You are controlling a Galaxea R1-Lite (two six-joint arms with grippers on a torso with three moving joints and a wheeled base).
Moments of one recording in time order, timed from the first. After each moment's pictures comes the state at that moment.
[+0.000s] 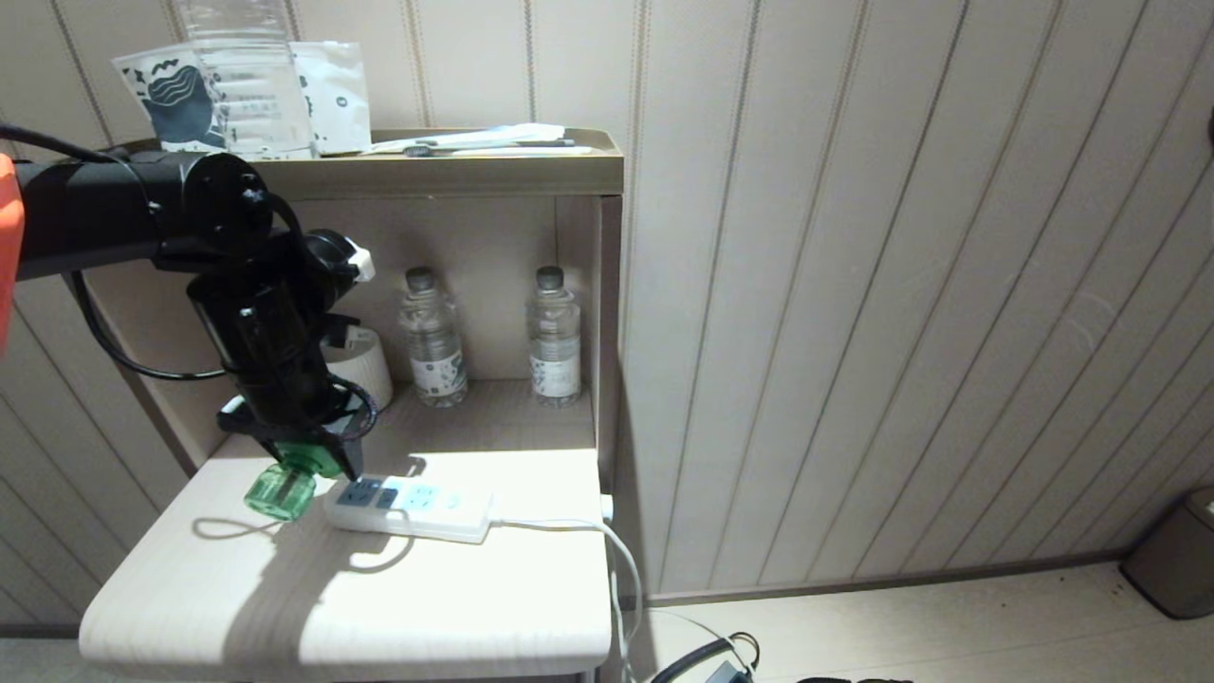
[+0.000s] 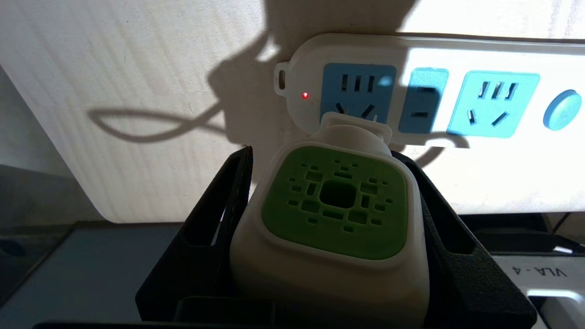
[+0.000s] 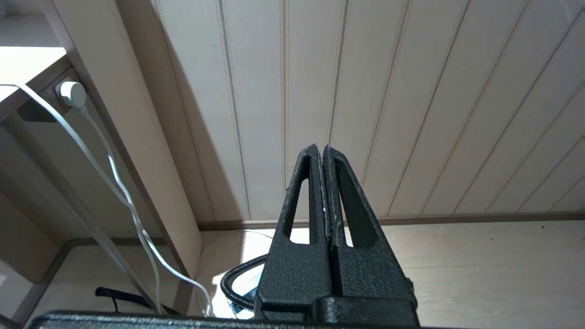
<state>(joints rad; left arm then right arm) -0.24 2.10 -1.93 1.27 0.10 -0.08 0.00 0.01 0.00 0.01 0.00 0.02</state>
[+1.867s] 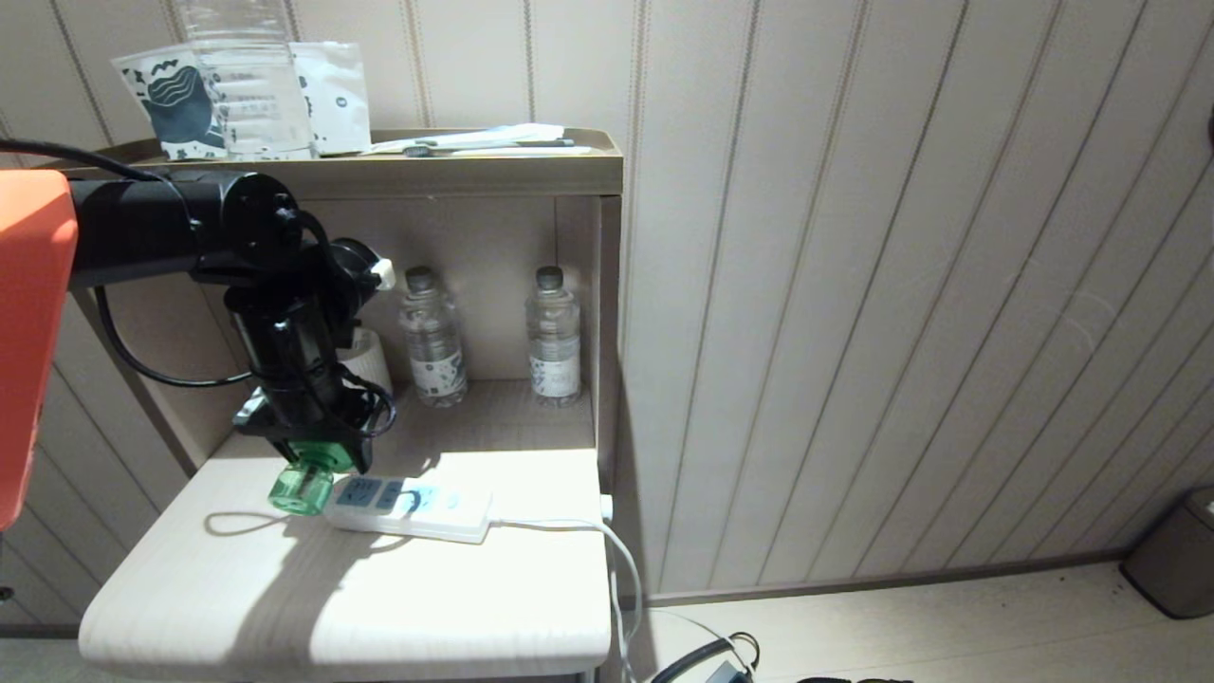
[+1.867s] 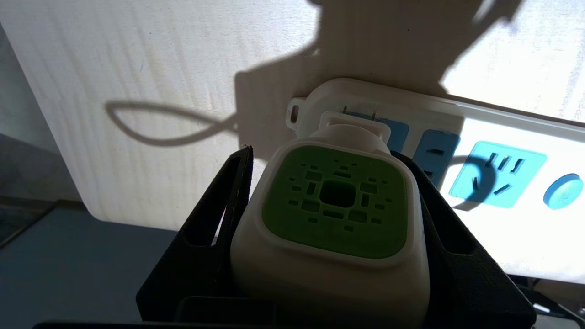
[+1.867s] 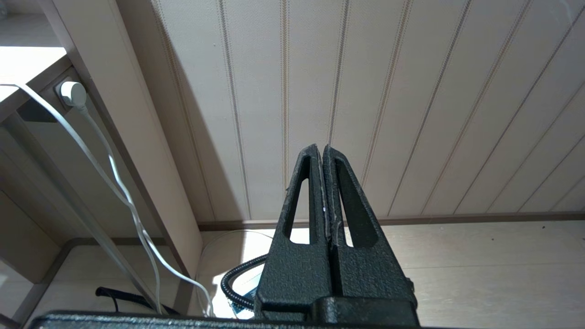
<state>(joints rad) -0.26 2.14 -1.94 1.22 0.18 -0.23 0.00 0.01 0.00 0.01 0.00 0.02</state>
